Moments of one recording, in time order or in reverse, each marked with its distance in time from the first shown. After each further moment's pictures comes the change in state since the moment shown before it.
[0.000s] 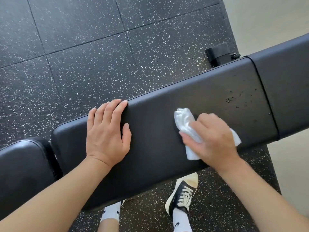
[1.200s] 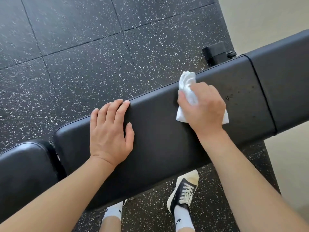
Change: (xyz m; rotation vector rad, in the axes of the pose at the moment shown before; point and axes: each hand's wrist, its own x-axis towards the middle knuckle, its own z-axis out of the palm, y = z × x) left_hand -0.001 0.000 -0.003 -0.019 -0.020 0.001; right_hand 0.074 -0.015 0.032 -0.146 0.239 0.309
